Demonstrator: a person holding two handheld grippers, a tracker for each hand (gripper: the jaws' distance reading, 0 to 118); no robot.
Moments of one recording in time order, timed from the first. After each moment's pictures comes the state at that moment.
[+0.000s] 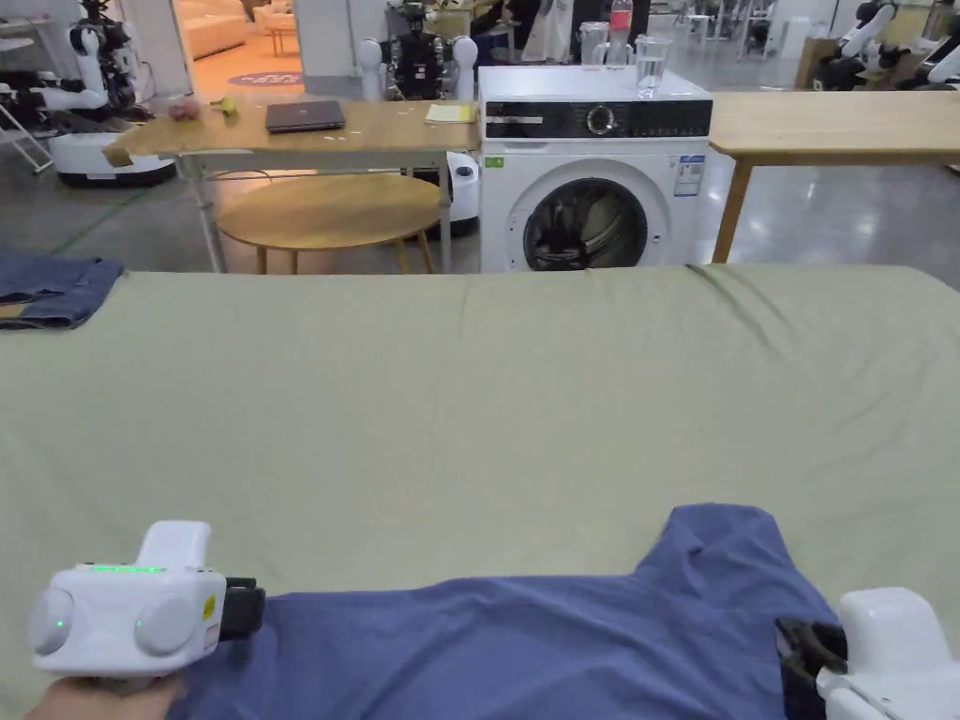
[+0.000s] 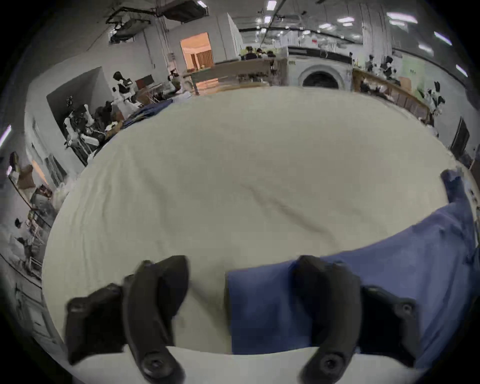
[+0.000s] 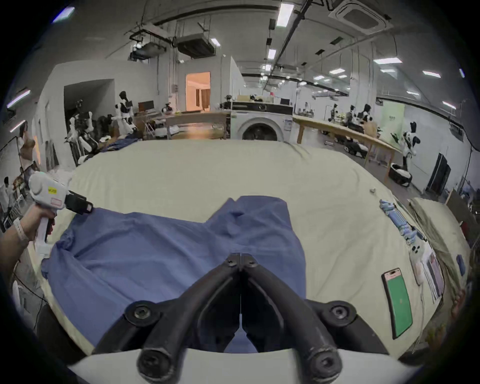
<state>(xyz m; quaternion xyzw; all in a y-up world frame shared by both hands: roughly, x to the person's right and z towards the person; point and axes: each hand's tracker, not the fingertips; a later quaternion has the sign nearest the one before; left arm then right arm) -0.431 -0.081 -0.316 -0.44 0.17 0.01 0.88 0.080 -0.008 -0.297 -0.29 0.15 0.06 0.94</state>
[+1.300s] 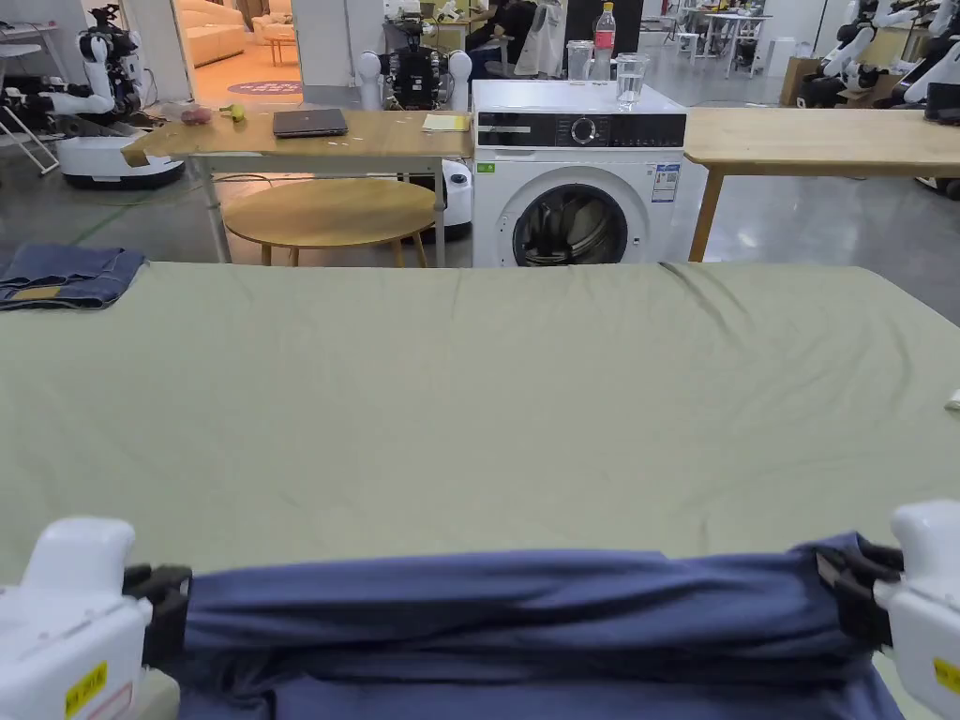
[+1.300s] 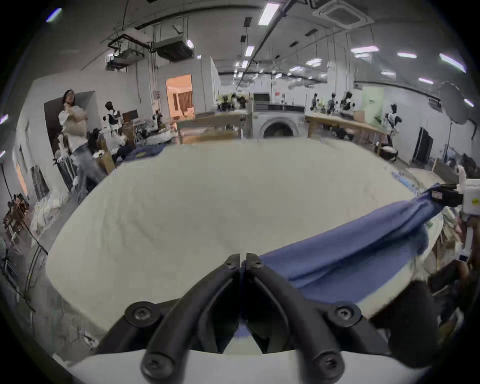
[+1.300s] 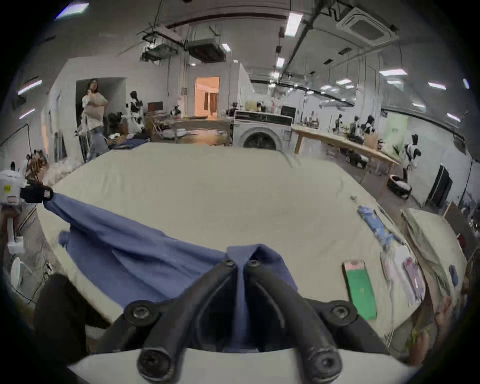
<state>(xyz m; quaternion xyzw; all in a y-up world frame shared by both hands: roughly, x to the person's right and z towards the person) -0.349 0.033 -0.055 -0.30 0.08 0.02 0.95 0.170 0.028 -0.206 -0.26 0.18 0.09 0.94</state>
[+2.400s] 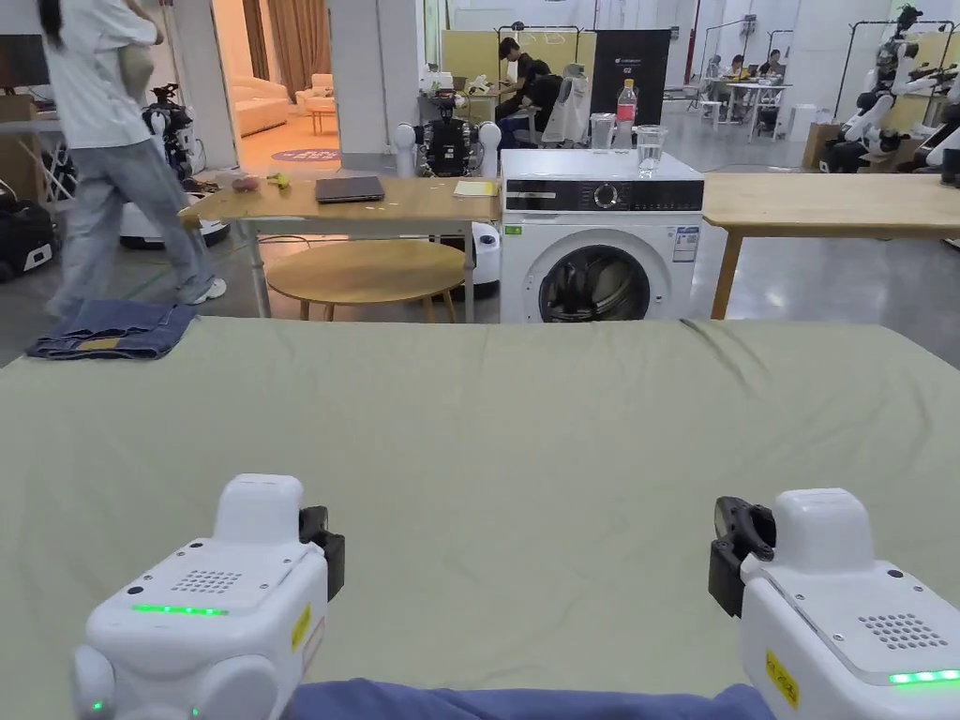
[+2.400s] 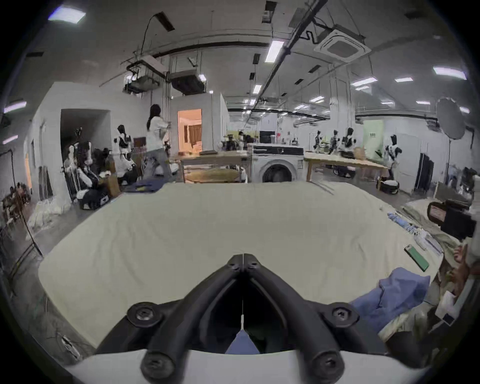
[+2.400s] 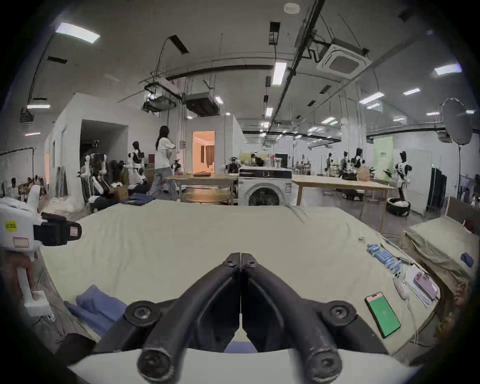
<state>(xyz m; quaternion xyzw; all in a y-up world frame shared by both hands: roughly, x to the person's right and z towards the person) -0.287 0.066 -0.091 -0.18 0.10 0.03 0.98 0.072 0.073 -0.166 -0.10 0.17 0.02 0.98</state>
